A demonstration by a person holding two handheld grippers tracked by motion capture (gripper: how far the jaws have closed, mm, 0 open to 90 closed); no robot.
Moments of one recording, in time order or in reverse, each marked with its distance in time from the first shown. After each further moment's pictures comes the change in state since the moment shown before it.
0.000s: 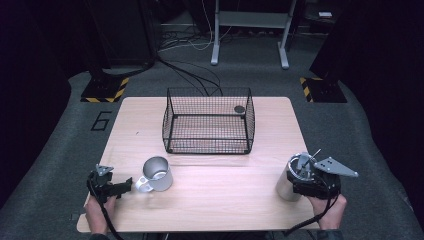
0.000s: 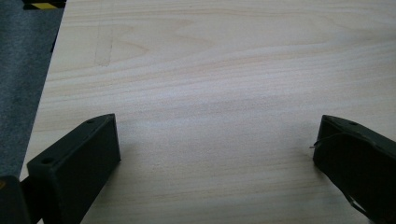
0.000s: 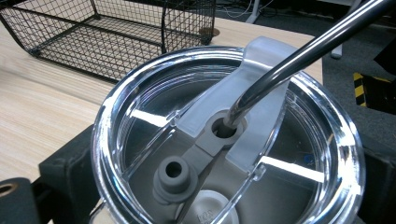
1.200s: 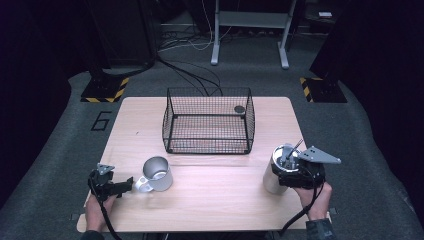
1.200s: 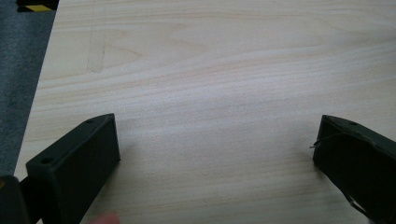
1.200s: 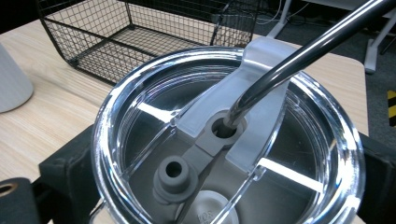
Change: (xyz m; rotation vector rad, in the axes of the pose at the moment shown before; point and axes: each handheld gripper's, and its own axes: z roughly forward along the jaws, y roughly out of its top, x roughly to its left) left arm 0.000 0.002 0.003 0.001 -0.016 0.013; right arm 0.027 0.033 0.020 -0.004 0.098 -0.049
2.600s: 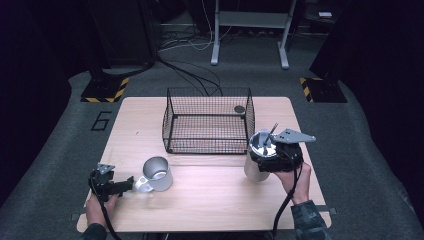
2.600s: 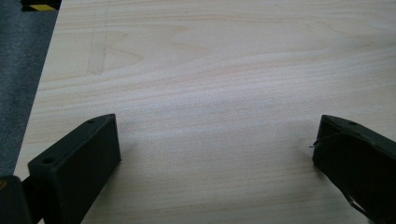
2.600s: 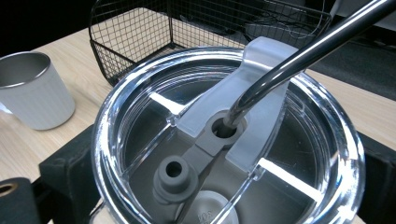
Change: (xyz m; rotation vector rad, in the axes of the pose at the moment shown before) left arm -0.002 0.002 0.001 0.001 0.011 -0.009; right arm 0.030 0.054 0.034 -0.003 0.128 -0.090
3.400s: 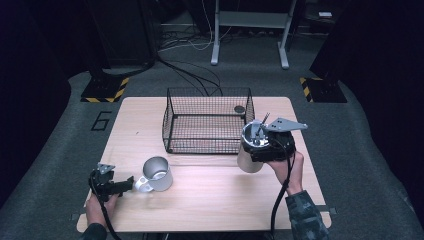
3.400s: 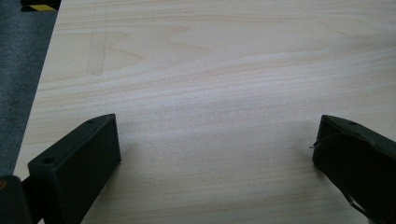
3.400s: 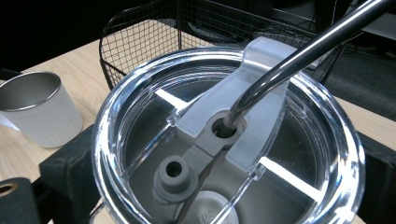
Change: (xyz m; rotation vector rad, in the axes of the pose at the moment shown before) left arm 0.000 0.000 0.000 0.001 -0.002 0.002; right arm 0.004 0.030 0.014 -0.013 0.029 -0.015
